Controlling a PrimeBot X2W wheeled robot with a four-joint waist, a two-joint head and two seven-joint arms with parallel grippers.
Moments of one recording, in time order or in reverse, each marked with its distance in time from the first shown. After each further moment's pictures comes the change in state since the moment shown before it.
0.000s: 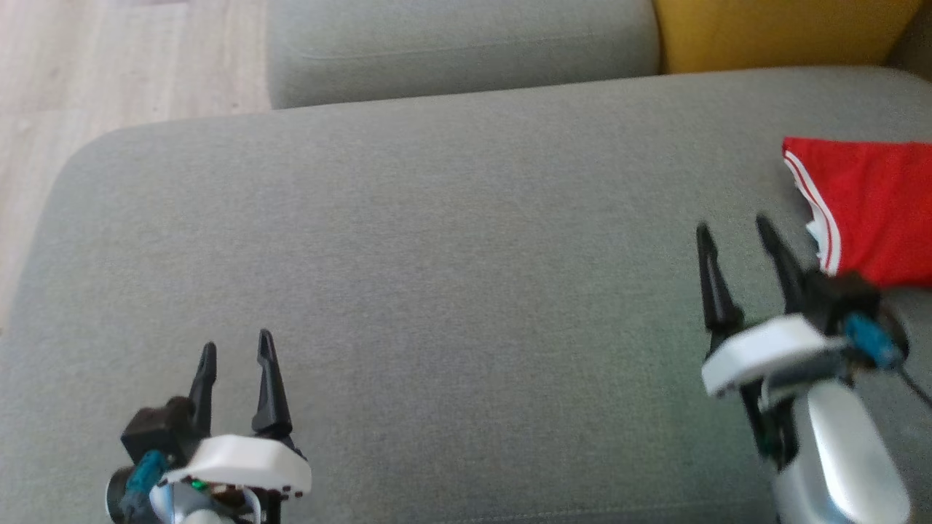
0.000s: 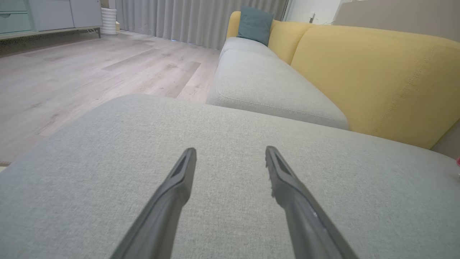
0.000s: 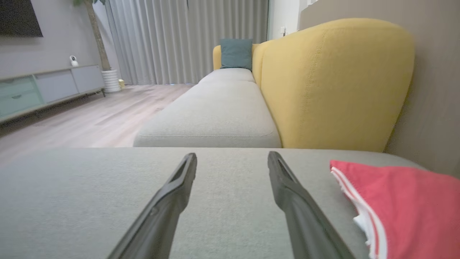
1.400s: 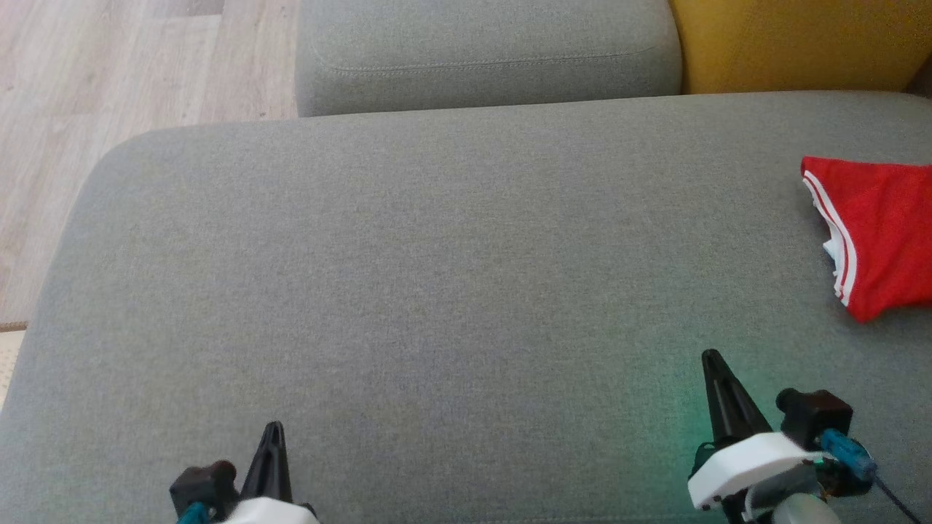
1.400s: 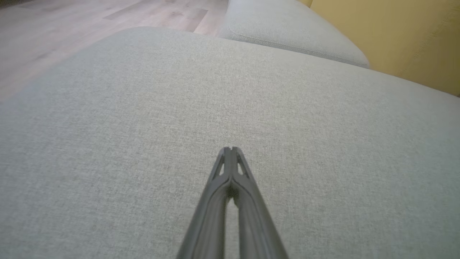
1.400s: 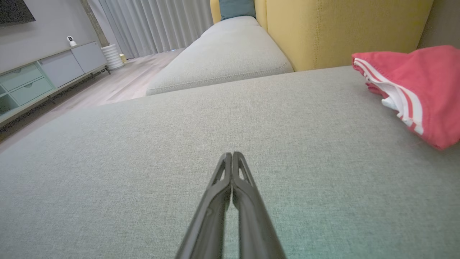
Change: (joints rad) left arm 0.093 -0.001 -0.067 0.147 -0.009 0.000 0.012; right arm 0.227 0.016 0.047 0.119 0.145 0.000 -0.102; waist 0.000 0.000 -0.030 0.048
